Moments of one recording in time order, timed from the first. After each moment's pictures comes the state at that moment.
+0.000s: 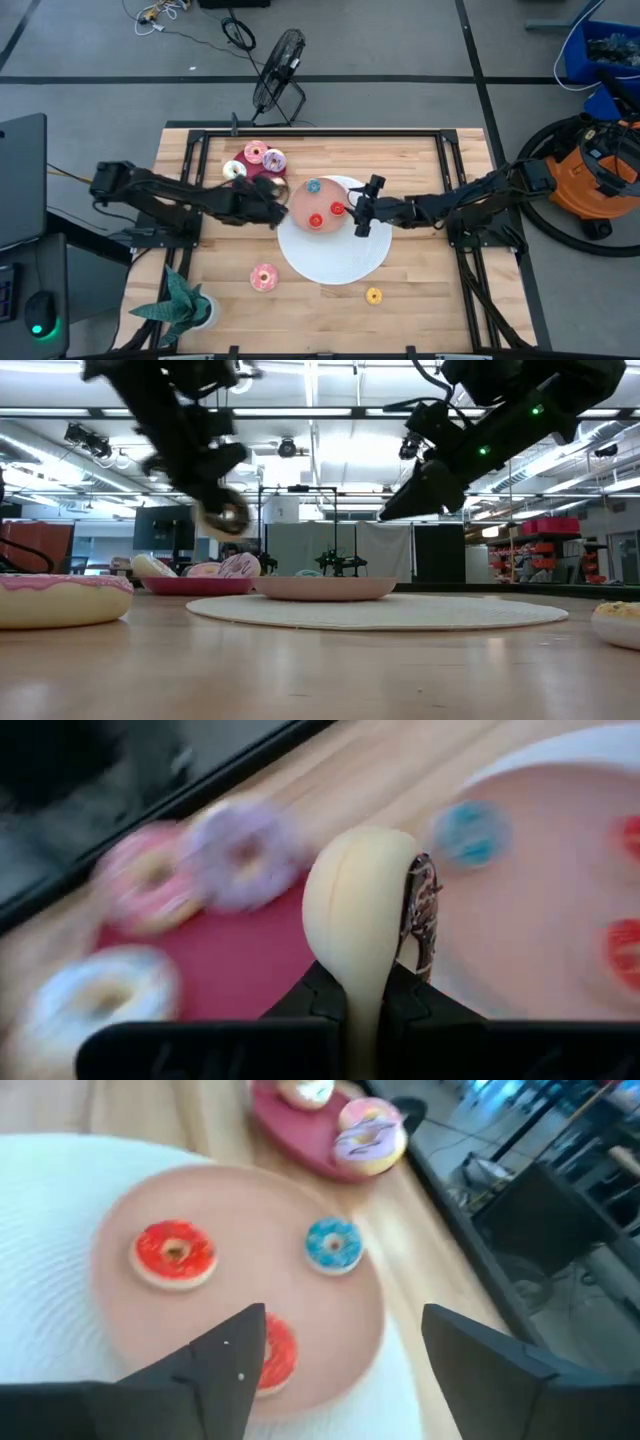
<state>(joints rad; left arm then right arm) -0.09 1.40 0.86 -0.62 -0.80 -0.82 0.10 1.45 0.60 0.30 0.56 -0.17</state>
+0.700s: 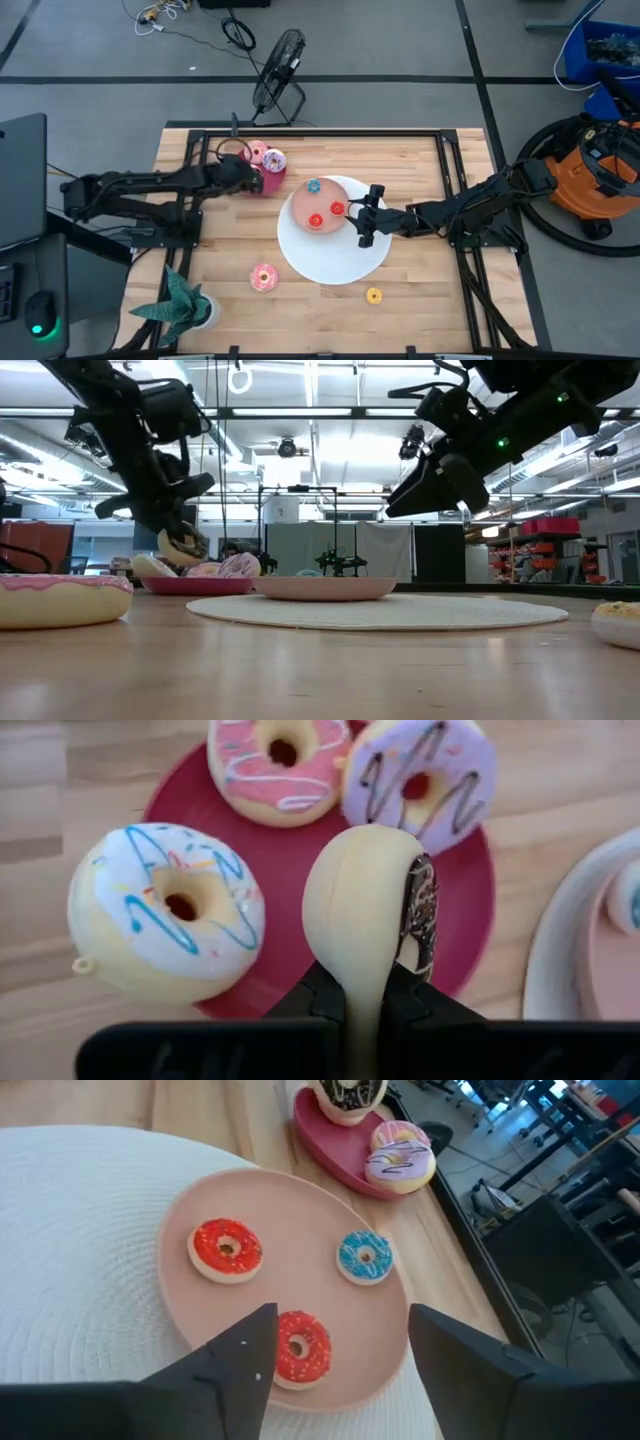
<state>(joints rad) 0.35 1.11 0.57 -0.48 -0.44 -0.90 0.20 1.45 0.60 0.29 0.60 -0.22</state>
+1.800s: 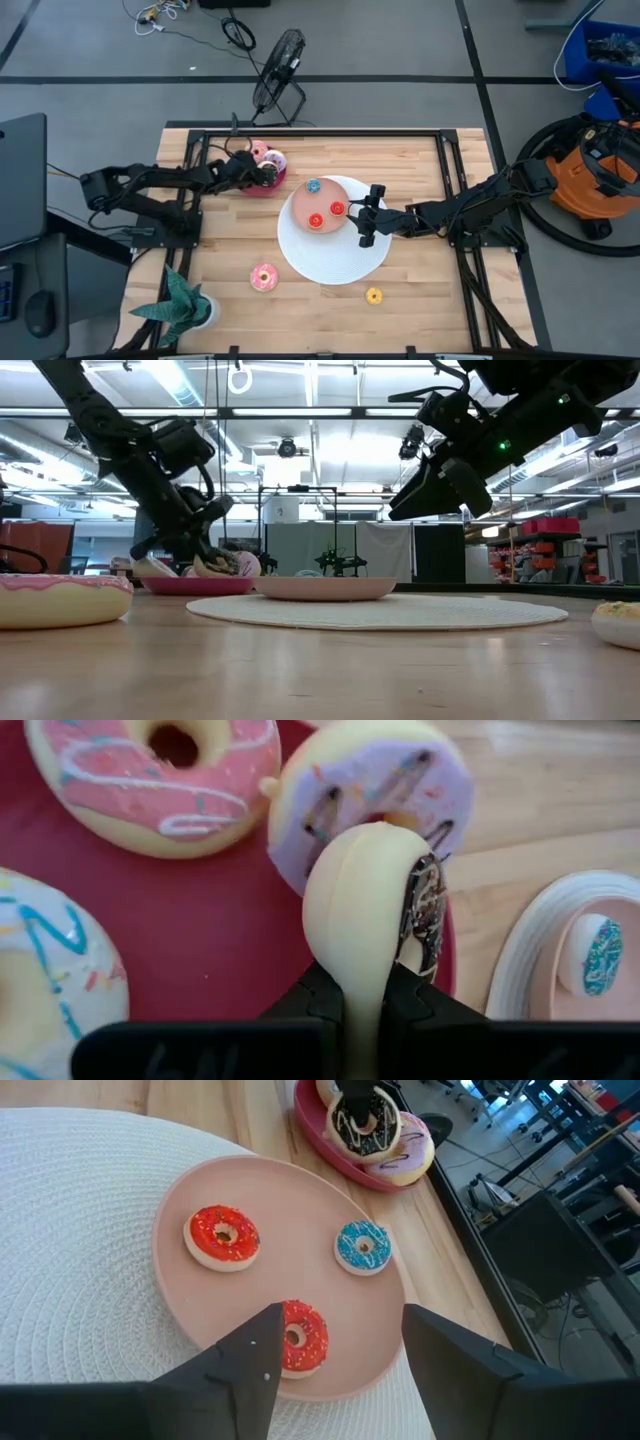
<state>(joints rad) 0.51 1.32 0.43 0.10 -0.22 -0.81 0.20 1.45 0.60 0.26 0.61 -0.22</state>
